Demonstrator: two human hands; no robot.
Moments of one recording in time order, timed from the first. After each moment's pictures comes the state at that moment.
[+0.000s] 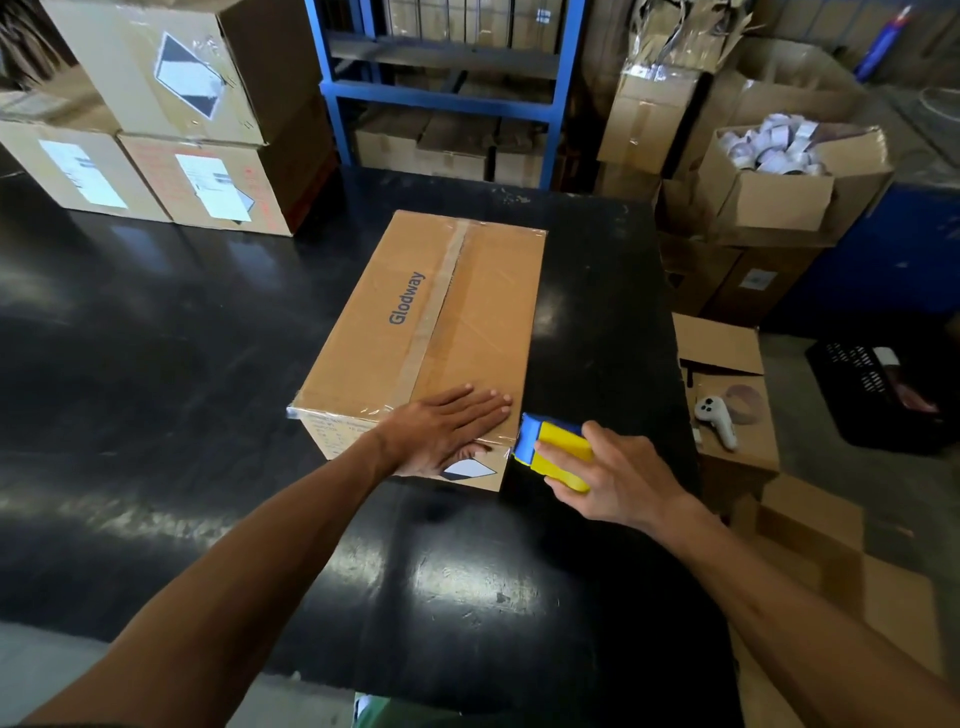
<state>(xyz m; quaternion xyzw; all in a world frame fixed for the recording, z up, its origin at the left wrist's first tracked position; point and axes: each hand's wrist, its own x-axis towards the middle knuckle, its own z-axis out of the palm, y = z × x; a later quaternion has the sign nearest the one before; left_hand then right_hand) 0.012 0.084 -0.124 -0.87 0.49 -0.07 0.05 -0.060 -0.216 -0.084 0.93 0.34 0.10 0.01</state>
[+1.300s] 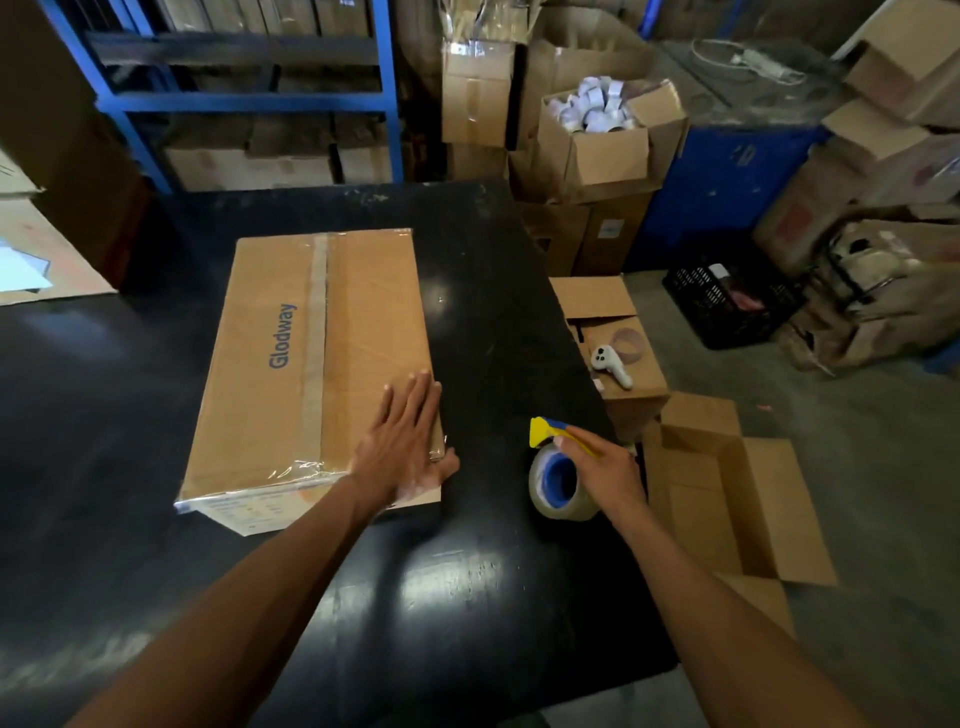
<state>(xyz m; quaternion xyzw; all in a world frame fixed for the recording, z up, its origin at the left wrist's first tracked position) 0.016 0.016 -0.124 -0.94 0.34 -0.02 -0.03 -0.098 -0.258 -0.127 0.78 -0.34 0.00 -0.53</state>
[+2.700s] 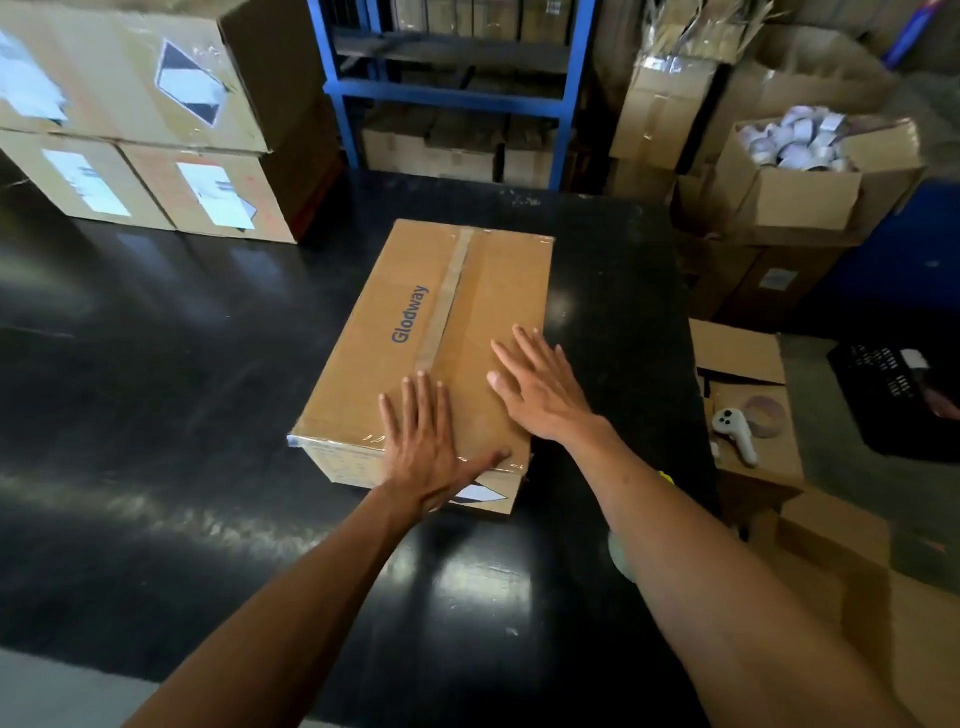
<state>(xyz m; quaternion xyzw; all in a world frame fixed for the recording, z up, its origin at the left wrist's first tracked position) -0.009 0.053 -0.111 -1.00 0.02 0.06 -0.06 0.075 -0.128 -0.093 0.97 0.16 -0.06 -0.15</state>
